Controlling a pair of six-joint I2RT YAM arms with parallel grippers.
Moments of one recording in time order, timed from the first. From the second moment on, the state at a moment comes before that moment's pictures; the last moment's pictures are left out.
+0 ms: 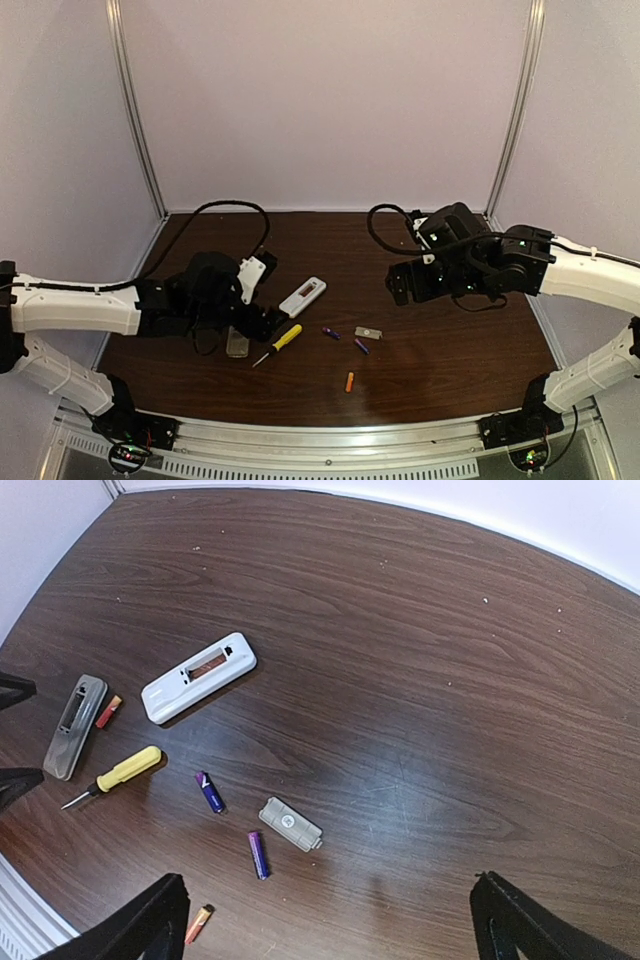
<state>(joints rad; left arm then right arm) -0.97 1.29 0.70 -0.07 -0.19 -0.18 0.97 1.25 1.12 -0.70 0.39 0.51</state>
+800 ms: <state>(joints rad) -0.55 1.04 0.77 -0.22 -0.23 0.05 0.97 1.12 1.06 -0.79 0.33 0.59</state>
